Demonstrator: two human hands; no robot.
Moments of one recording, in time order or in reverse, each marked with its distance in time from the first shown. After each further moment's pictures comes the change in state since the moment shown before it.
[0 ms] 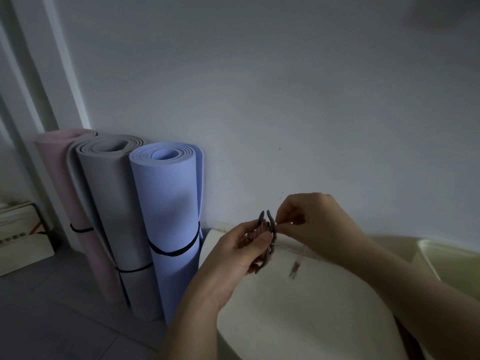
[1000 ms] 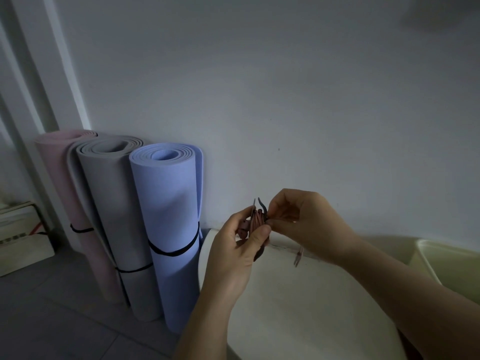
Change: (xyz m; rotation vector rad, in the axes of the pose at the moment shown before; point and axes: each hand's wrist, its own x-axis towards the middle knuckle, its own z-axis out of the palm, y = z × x) left_hand 0.001 -0.004 0.014 0.085 0.256 0.276; right_hand 0.005 0.000 0.007 0.340 -0.003 -0.024
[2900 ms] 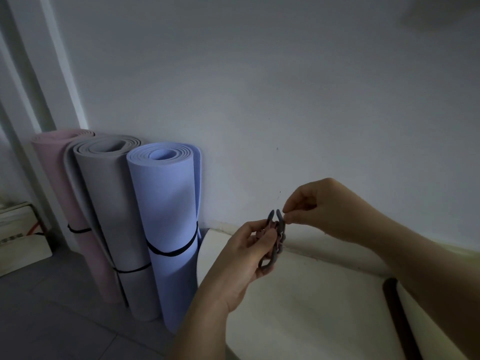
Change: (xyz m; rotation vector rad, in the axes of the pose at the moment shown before) left_hand 0.000 0.002 0.002 -0.224 -0.238 -0.336; right_hand 0.006 -0.007 -0.036 -0.254 -0.093 0.136
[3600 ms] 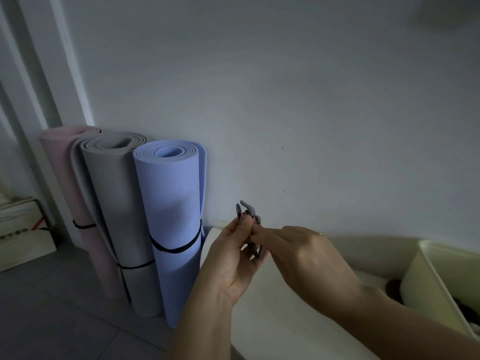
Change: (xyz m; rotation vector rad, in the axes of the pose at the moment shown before) left_hand 0.003 0.005 -0.007 -0.654 0.131 -0.073; right_hand -0.036 0.005 0.072 -0.489 0.160 -0.542
